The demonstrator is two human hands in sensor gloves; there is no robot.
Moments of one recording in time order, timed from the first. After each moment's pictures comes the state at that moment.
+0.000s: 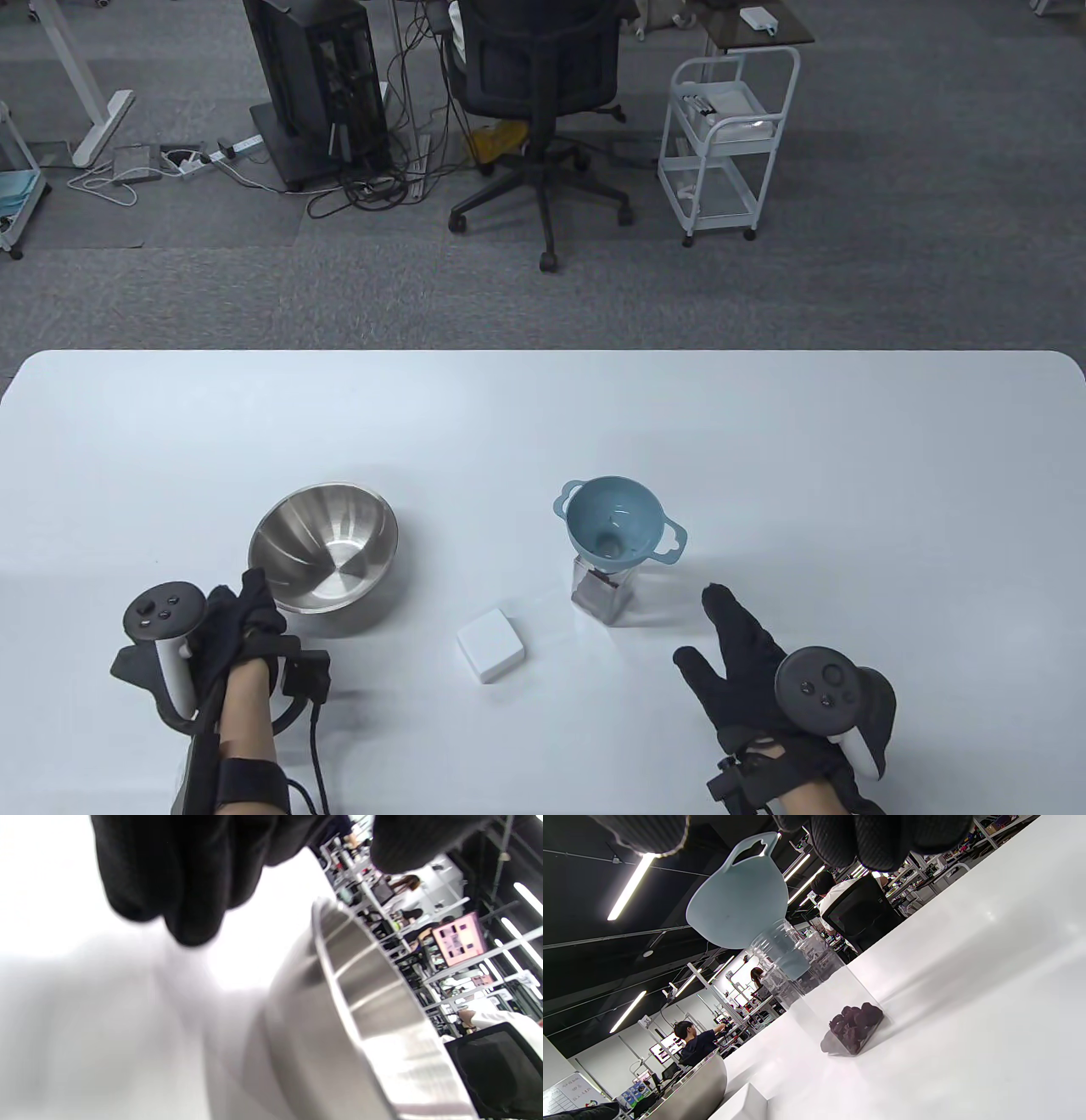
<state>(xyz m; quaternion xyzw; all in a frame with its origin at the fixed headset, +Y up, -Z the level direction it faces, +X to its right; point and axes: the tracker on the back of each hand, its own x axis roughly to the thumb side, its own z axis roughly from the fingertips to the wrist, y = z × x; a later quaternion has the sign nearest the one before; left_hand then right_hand) -0.360 -0.732 -0.298 0.00 0.40 0.41 0.82 0.204 -0.706 -0.253 0.09 -0.06 0.92 0.38</state>
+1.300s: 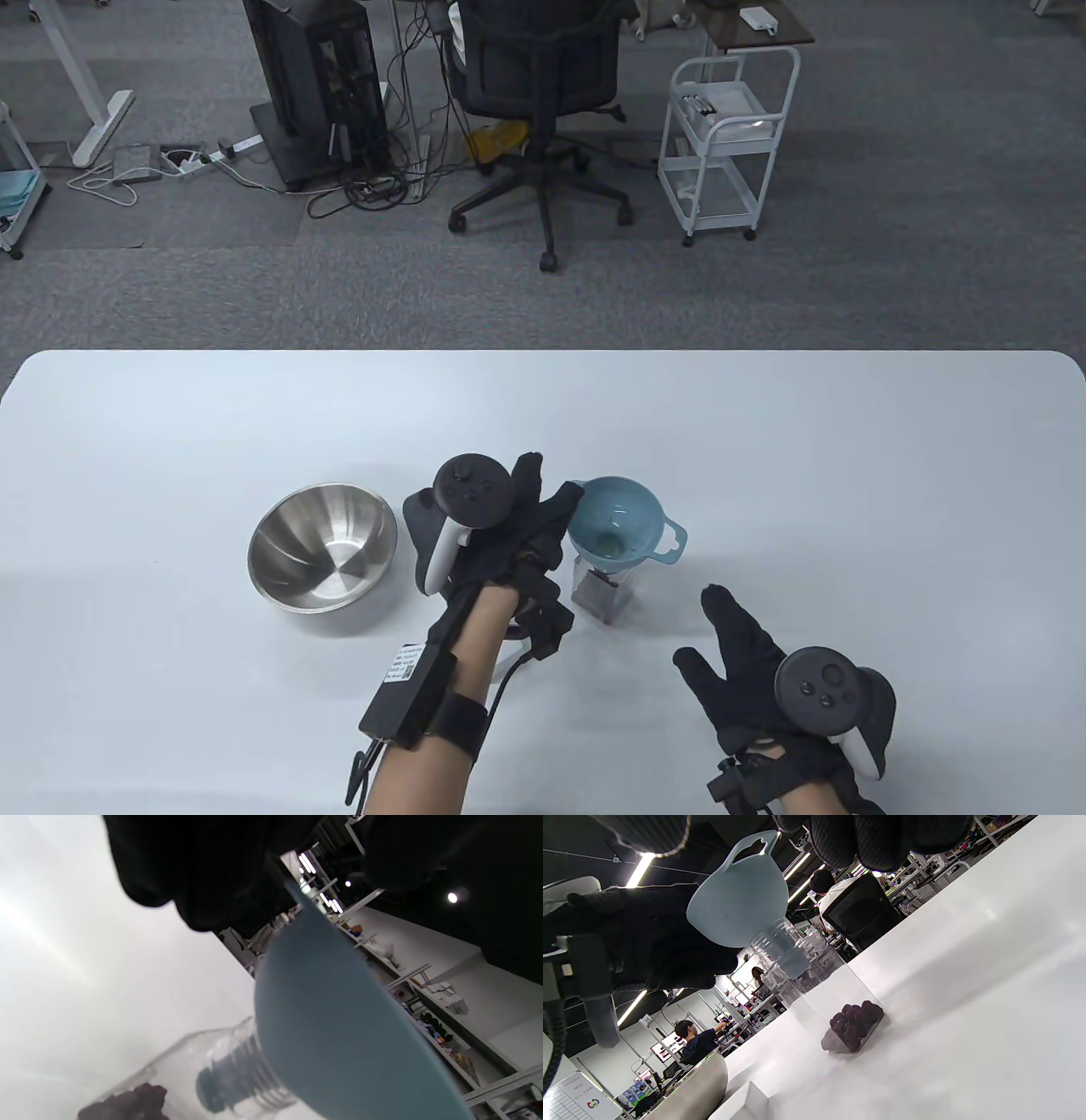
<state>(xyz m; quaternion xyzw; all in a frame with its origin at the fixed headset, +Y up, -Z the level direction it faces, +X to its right) -0.085 -0.644 -0.384 -0.06 -0.01 0.40 0.91 0.204 -0.706 -0.252 0.09 -0.06 0.92 0.38</state>
